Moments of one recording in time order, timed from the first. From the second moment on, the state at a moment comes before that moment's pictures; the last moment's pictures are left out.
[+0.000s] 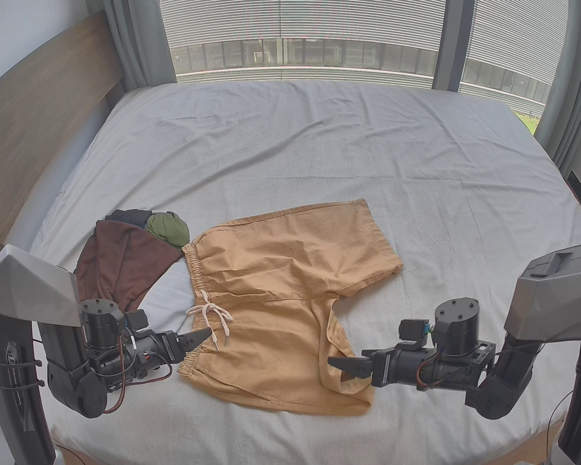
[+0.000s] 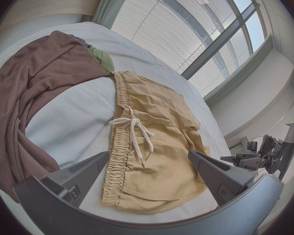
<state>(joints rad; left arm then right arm) -0.16 2.29 -0.28 -1.55 -0.35 -0.42 0.57 2.20 -0.41 -1.33 0.32 0.50</state>
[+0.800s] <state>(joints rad) -0.17 2.29 -0.28 -1.55 -0.35 -0.42 0.49 2.39 -0.55 -1.33 0.32 0.34</state>
